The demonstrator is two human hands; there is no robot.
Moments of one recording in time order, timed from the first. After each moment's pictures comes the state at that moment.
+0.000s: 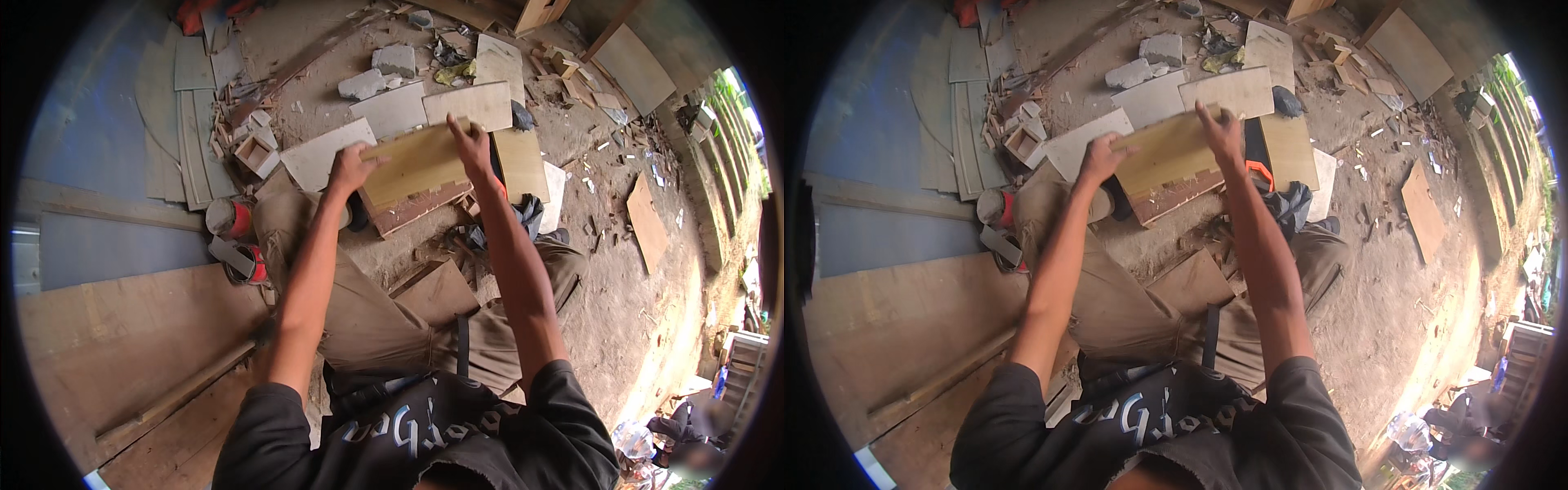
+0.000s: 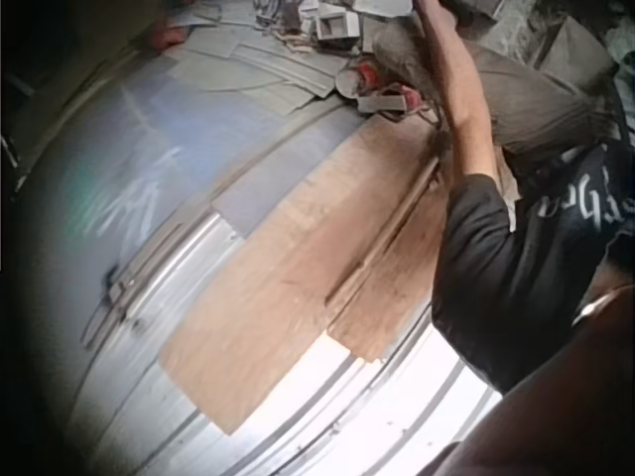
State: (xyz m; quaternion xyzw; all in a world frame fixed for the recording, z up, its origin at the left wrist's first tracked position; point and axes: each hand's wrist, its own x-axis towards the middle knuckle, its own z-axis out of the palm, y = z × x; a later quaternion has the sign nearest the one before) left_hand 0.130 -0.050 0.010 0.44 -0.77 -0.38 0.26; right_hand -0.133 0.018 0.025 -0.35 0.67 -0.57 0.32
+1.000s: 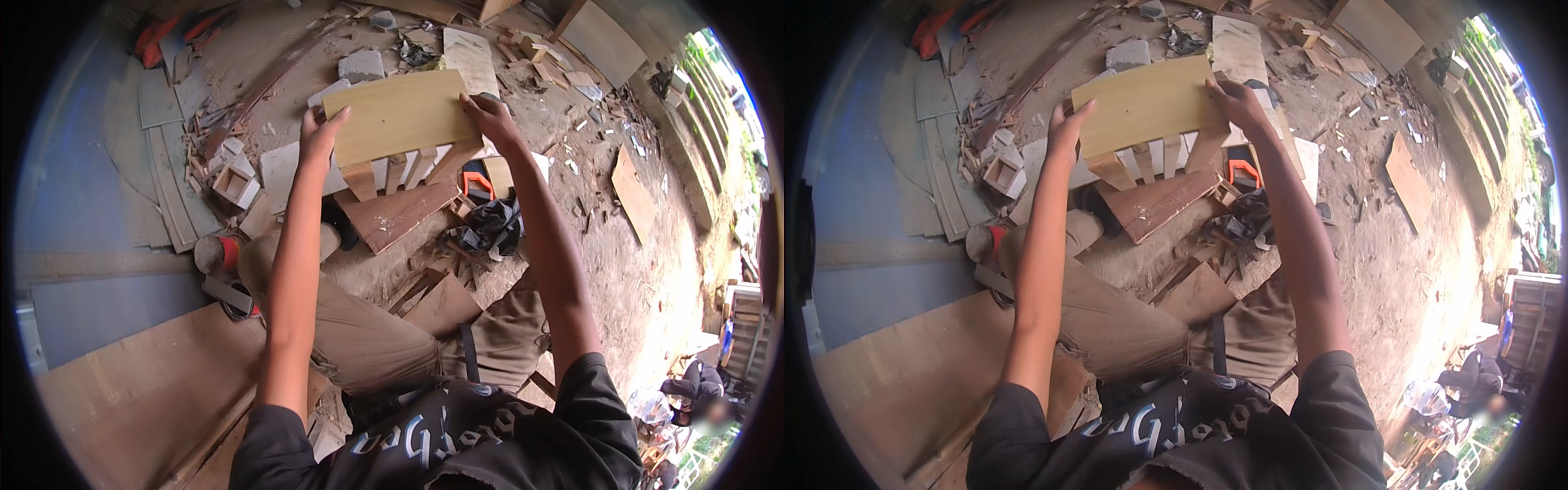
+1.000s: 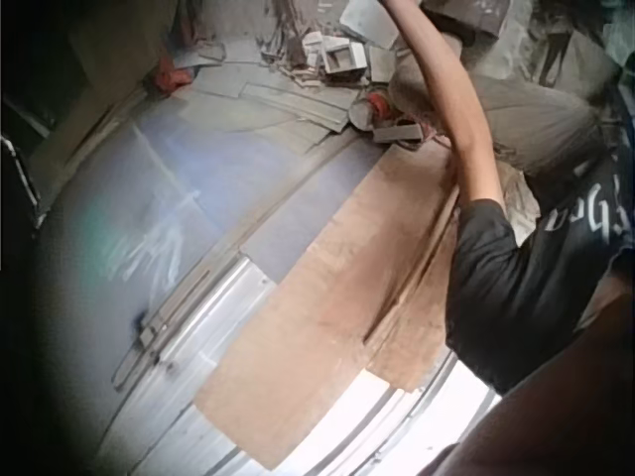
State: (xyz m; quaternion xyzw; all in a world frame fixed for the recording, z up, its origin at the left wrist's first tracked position) left_hand 0.088 -0.119 0.066 0.41 -0.51 -0.61 0.44; right_hand -0.215 0.004 0.090 -0.47 0.70 -0.45 0.30
